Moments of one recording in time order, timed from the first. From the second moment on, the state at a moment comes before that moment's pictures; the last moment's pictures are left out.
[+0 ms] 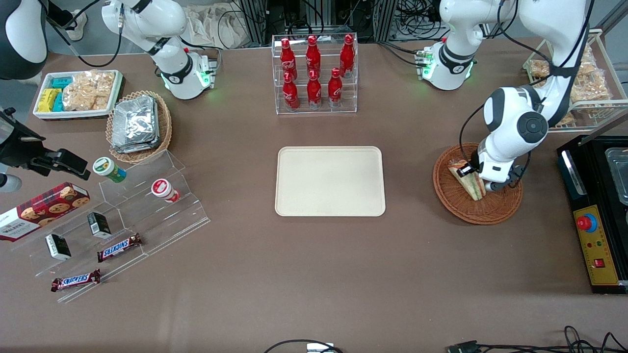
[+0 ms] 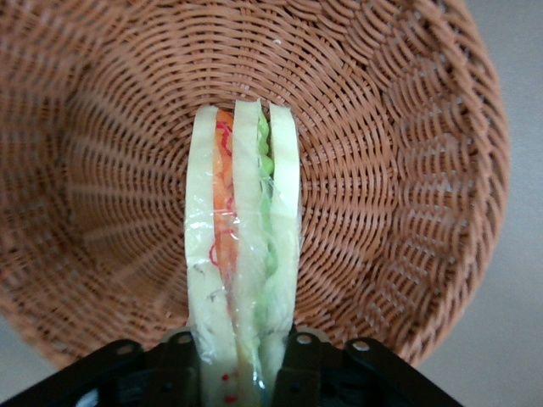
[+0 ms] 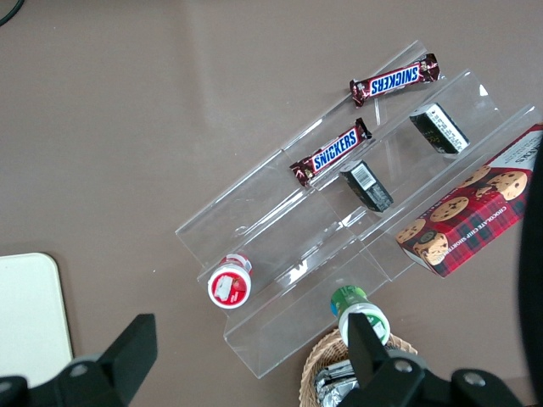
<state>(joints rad) 0.05 0.07 -0.11 -2.45 0.00 2.40 -0.57</state>
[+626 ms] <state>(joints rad) 0.05 -0.09 -0.11 -1.93 -0.01 1.60 -0.43</state>
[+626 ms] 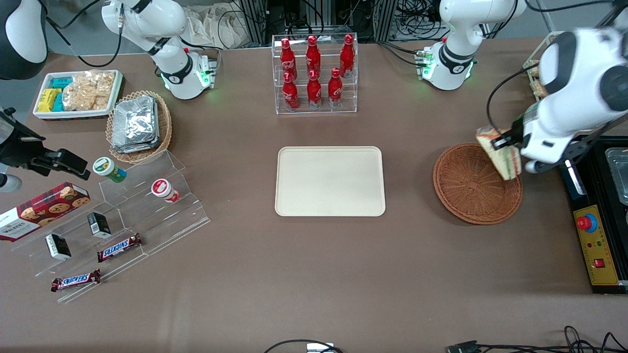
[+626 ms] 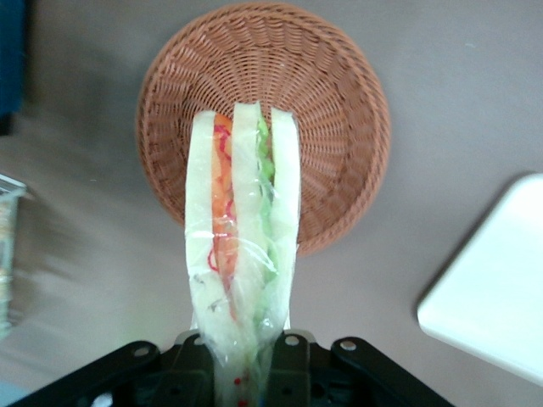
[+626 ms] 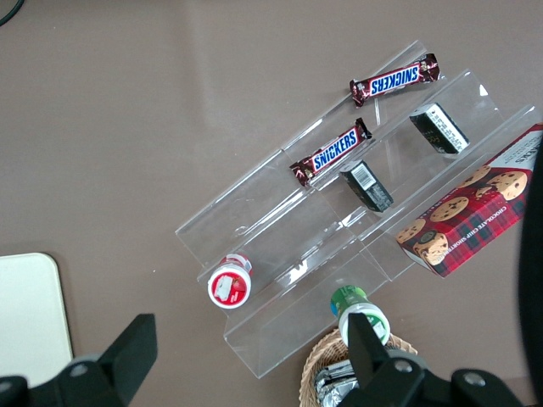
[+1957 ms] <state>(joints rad) -0.14 0.41 -0.57 -1.50 0.11 1.67 -0.84</state>
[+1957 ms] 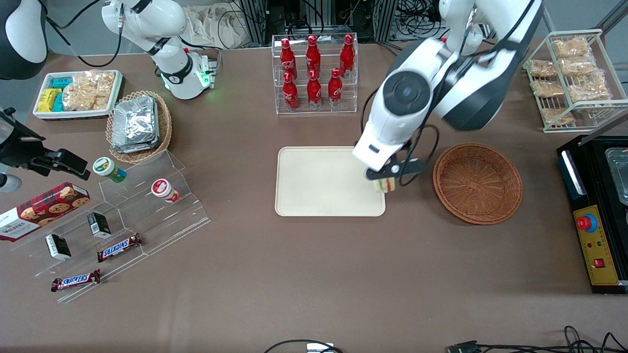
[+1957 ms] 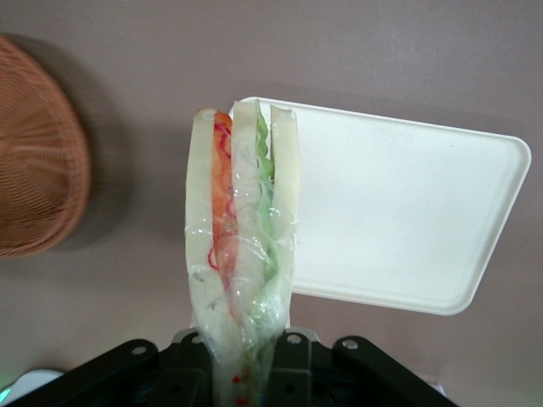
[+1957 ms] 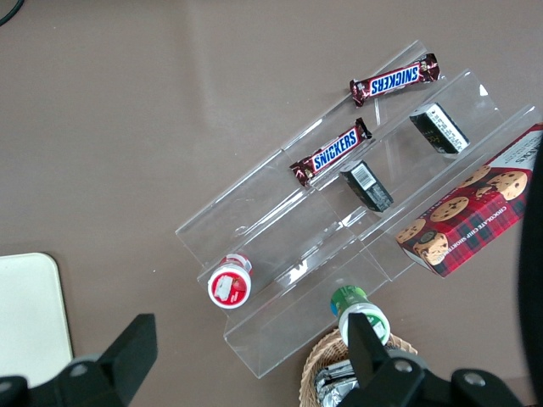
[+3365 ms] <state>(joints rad) -0.16 0.58 -0.57 -1.82 0.32 2.11 -0.92</state>
